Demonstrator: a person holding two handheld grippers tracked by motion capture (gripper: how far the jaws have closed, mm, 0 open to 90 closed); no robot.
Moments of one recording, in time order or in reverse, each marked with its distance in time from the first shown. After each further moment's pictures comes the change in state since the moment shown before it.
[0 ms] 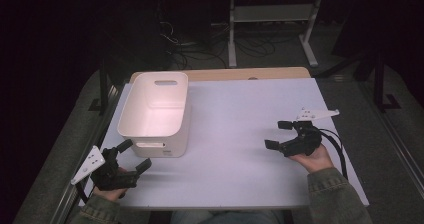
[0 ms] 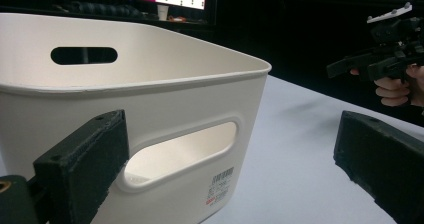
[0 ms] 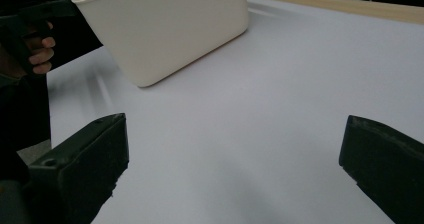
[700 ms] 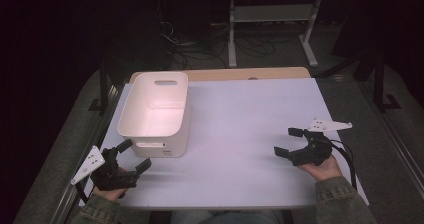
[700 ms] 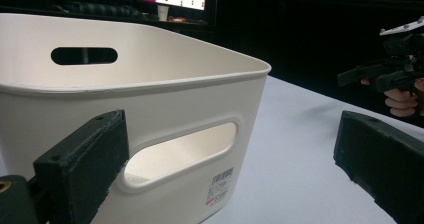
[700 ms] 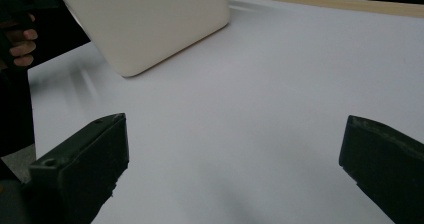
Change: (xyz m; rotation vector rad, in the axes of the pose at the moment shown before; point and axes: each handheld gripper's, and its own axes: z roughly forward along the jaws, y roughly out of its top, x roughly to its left) left arm 0.000 0.000 0.000 -0.003 -0.001 0.006; right arm -0.002 -0.030 -0.021 -0.031 -0.062 0.008
